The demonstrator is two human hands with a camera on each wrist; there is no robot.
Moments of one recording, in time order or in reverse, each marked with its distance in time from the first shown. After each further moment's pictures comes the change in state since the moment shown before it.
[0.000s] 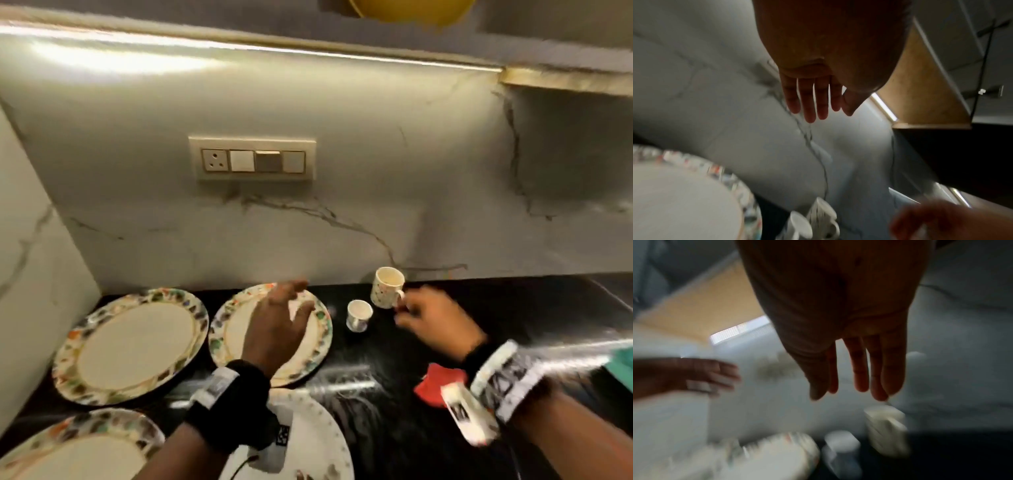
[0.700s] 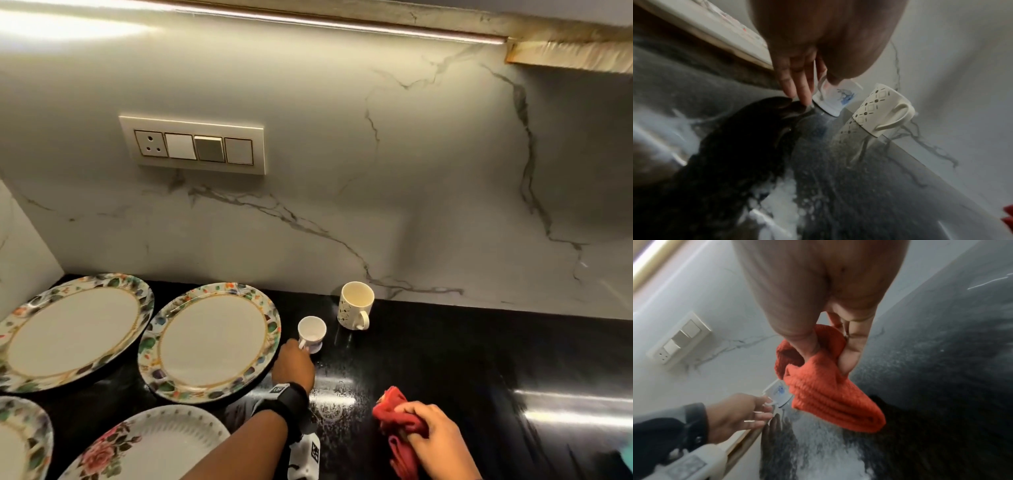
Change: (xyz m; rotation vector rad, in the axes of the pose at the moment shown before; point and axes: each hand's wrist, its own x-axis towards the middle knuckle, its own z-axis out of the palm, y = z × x) left_hand 0.025 -0.036 0.267 0.228 -0.089 -0.771; right_hand -0.004 0.231 0.106 0.392 -0.100 0.158
